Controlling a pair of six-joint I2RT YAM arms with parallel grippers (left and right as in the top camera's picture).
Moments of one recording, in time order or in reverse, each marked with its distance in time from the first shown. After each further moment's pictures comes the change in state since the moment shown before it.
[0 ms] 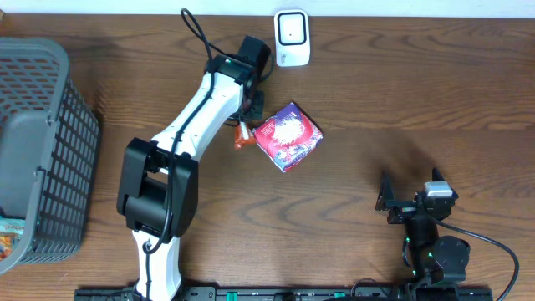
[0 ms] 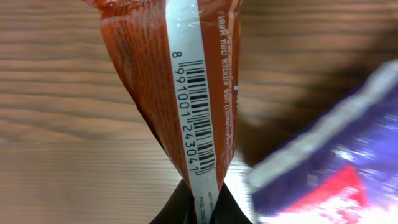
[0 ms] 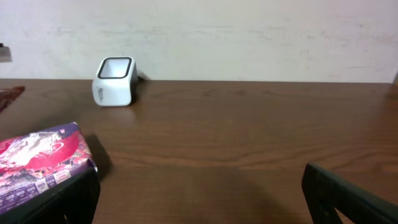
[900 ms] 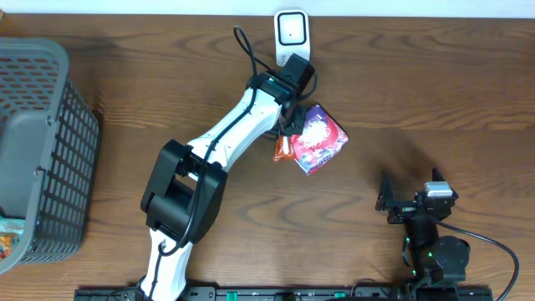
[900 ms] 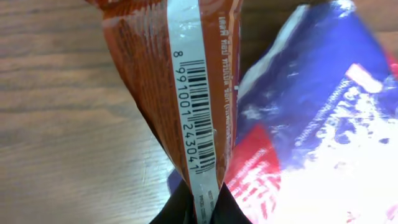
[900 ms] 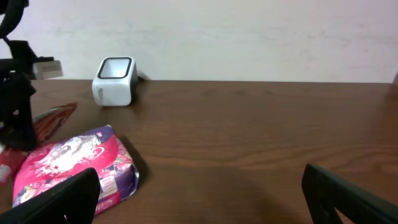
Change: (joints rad) left arm -0.173 0.047 0.005 0.088 0.137 -0.080; right arm 0.000 0.000 0.000 0.000 0.000 0.000
